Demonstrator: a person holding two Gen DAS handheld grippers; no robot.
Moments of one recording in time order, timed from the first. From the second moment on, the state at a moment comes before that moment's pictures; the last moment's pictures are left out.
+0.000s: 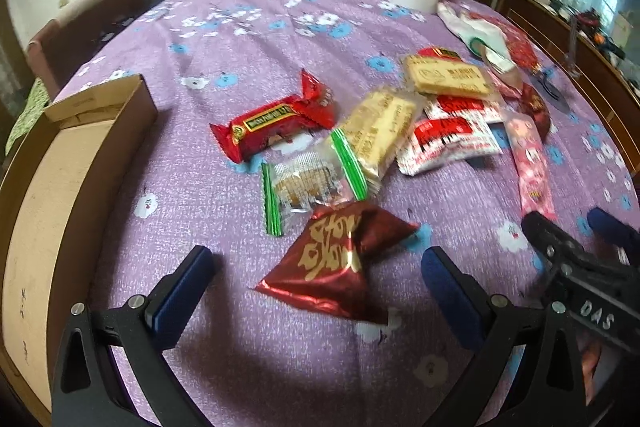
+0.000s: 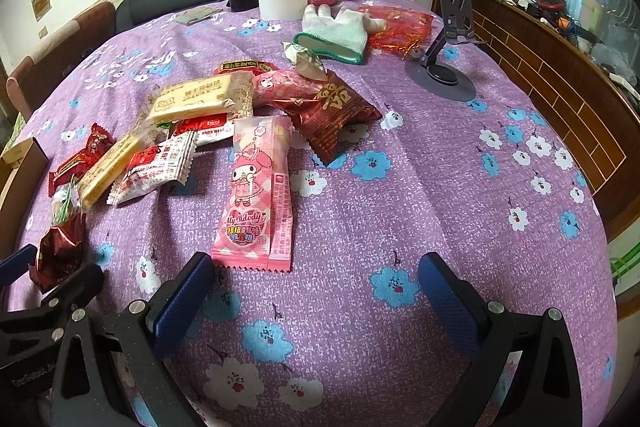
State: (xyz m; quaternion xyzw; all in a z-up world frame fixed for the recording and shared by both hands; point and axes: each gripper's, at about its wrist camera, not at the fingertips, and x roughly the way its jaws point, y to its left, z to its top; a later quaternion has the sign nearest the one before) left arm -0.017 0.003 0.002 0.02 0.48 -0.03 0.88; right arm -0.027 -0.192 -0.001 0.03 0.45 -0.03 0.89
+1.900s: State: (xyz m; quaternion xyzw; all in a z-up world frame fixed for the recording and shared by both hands) left arm -0.146 0.174 0.233 -0.05 0.26 -0.16 0.95; right arm -0.049 -0.180 0.107 0.09 0.45 0.06 0.89
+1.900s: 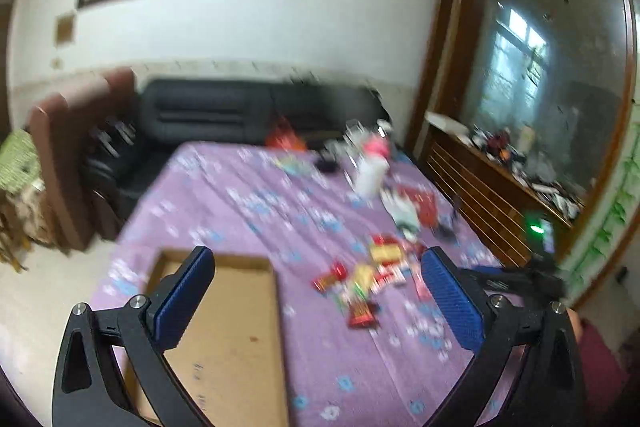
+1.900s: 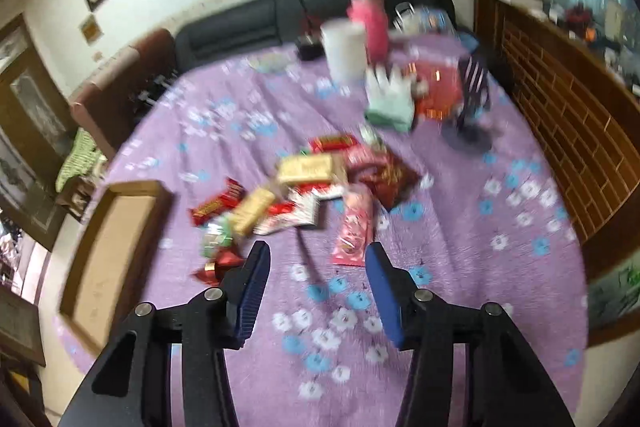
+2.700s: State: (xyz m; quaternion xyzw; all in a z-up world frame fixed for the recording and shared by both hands) left arm -0.048 0.033 0.055 0.03 0.44 -0.14 0.89; right arm 0.007 -0.209 0.010 0.15 0.42 0.08 0.89
